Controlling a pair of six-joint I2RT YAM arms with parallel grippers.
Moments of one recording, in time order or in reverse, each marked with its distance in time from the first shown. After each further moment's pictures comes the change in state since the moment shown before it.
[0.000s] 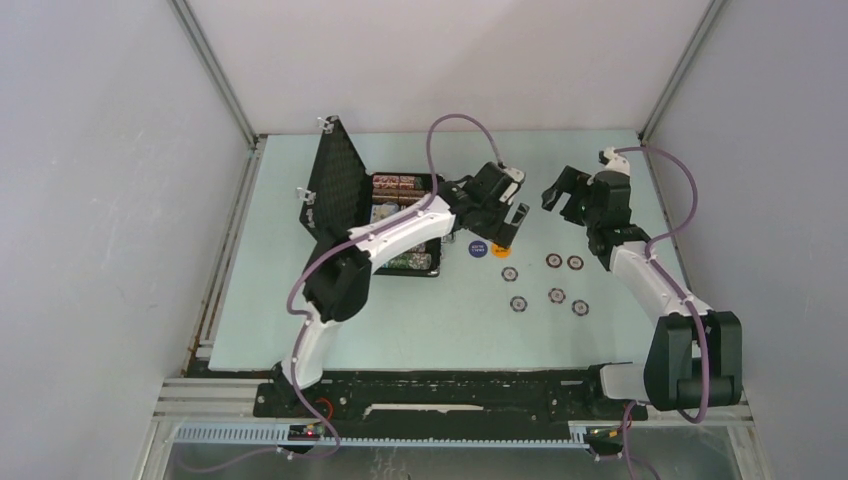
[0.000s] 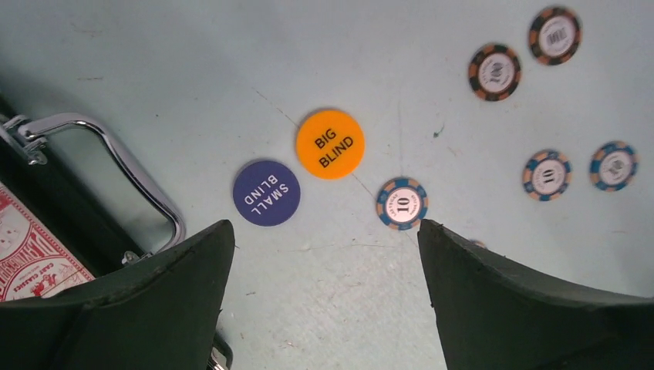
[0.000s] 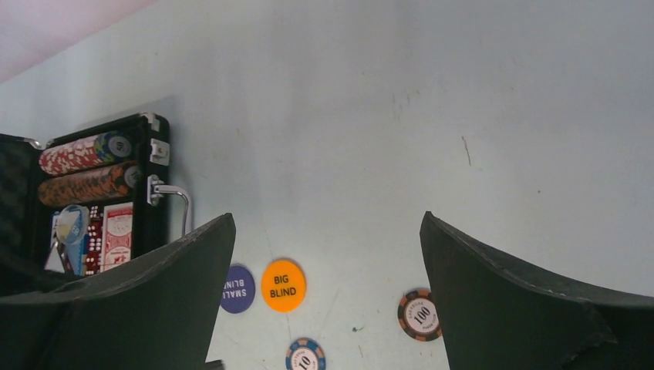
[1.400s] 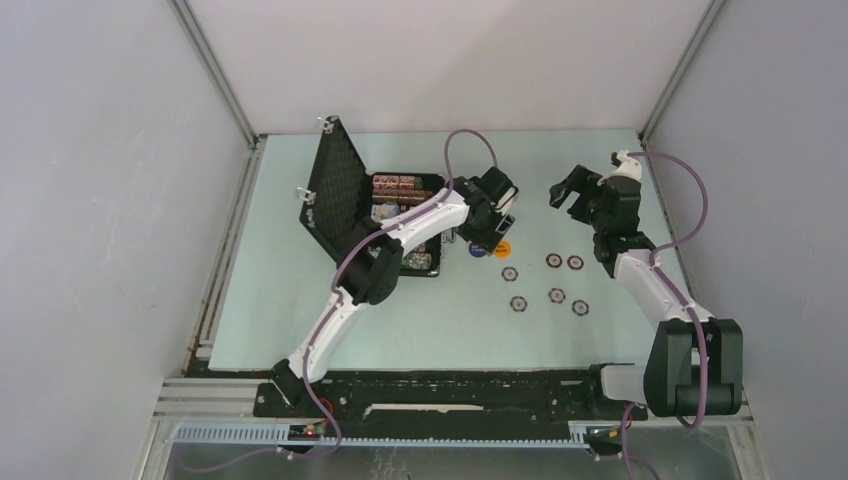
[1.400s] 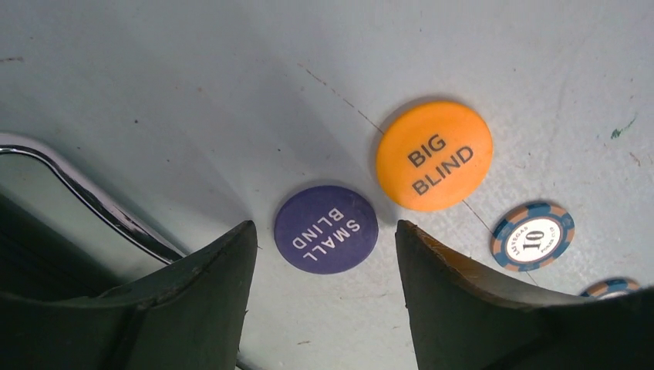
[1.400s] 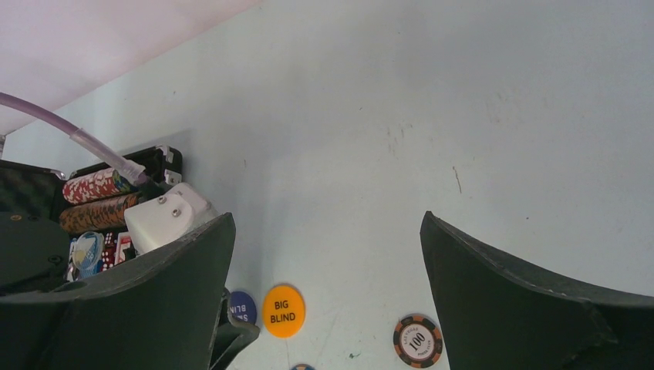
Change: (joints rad) left arm 0.063 0.358 0.333 -0.288 0.053 0.121; right arm -0.049 -0.035 -0.064 0.150 -0.037 0.007
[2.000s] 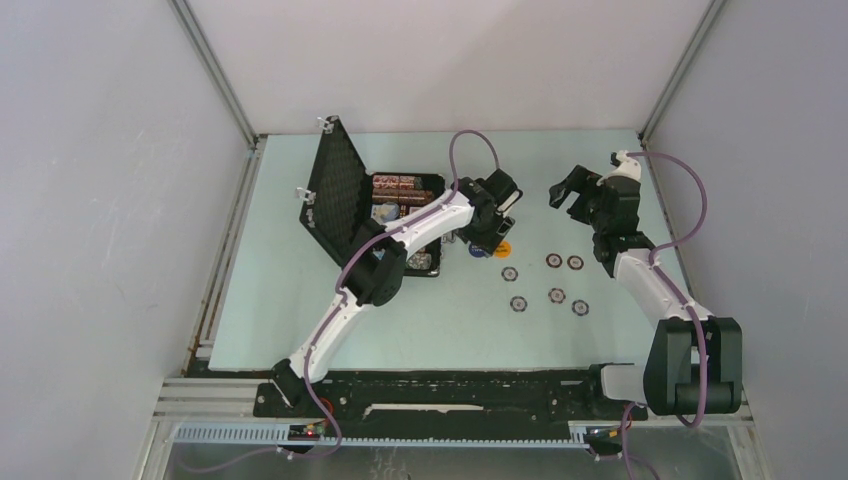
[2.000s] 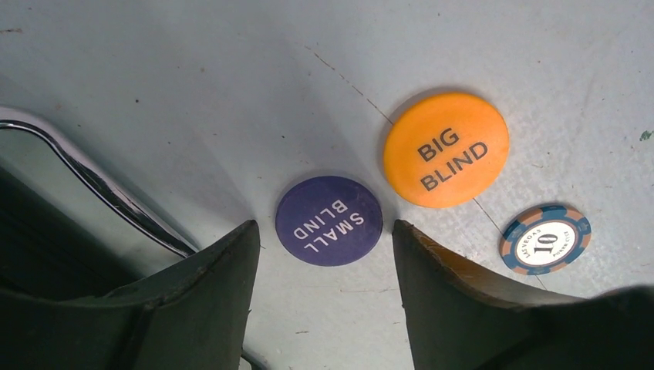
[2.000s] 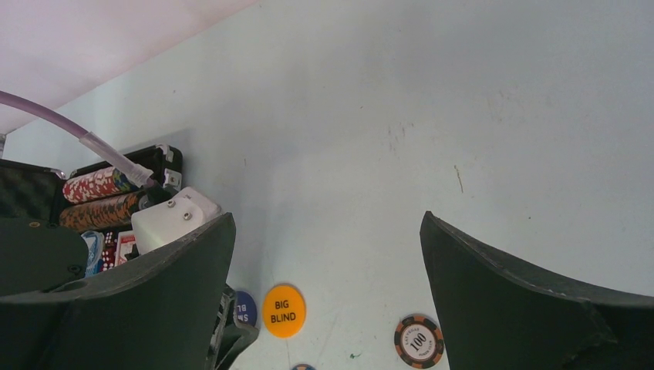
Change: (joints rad) left arm -0.018 0.043 0.079 -0.076 -0.063 -0.028; right arm 0.000 0.007 0.000 0.004 -0.003 0.003
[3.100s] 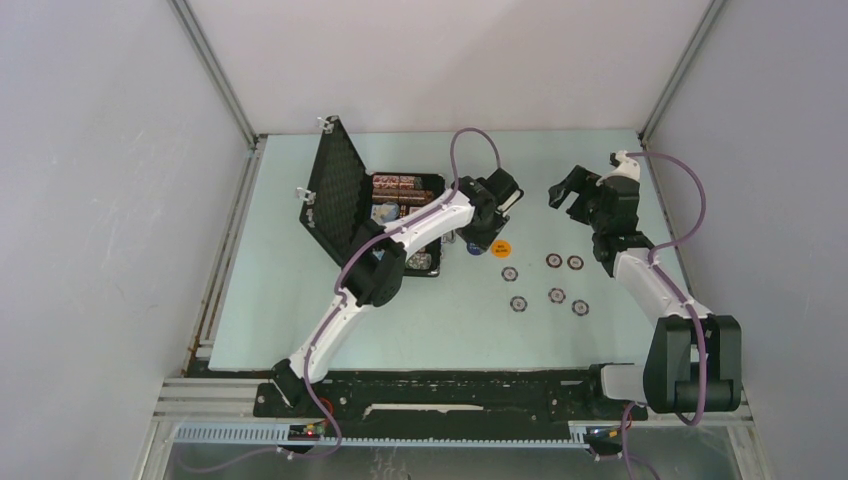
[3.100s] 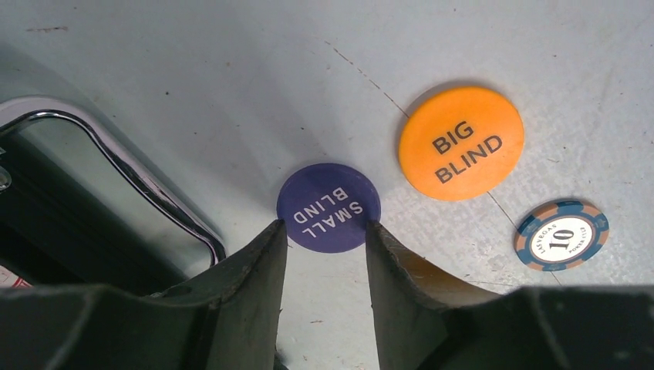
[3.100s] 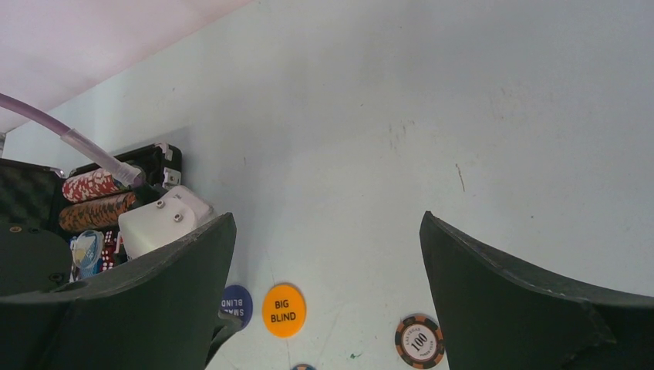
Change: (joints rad) left arm -0.007 -0.009 0.011 -0.022 -0.051 0.023; right arm 0.000 0.008 0.000 0.002 -0.002 0.005
